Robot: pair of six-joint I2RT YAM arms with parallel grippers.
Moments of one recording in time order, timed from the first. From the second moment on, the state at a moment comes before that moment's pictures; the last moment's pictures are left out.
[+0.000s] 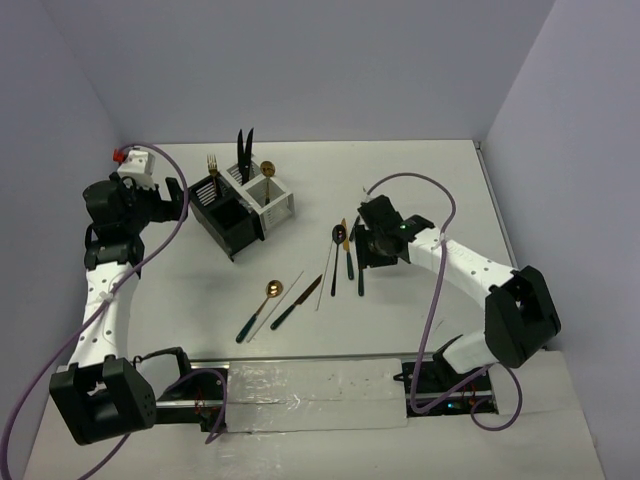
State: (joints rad) left arm 0.19 1.08 0.88 -0.09 0.38 0.06; right arm 0.57 1.43 1.01 -0.65 0.10 0.41
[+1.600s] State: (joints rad) left arm 0.19 1.08 0.87 -0.09 0.37 0.09; right arm 0.55 1.47 1.10 -0.55 0.25 0.31
